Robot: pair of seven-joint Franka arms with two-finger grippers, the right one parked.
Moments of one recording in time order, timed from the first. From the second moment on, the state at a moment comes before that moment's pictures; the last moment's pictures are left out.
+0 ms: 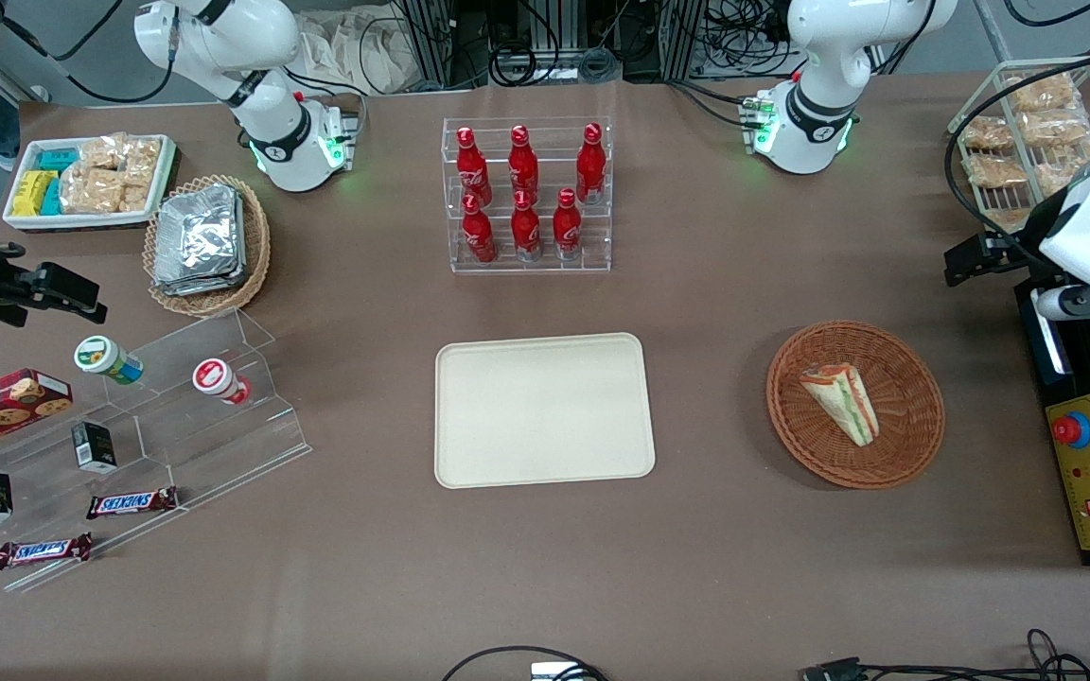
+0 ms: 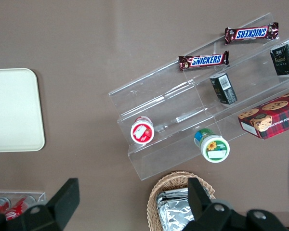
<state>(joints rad) 0.11 0.01 -0.15 -1.62 0.03 1.51 -0.09</state>
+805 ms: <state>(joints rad) 0.11 0.01 -0.14 -1.63 0.03 1.51 -0.10</state>
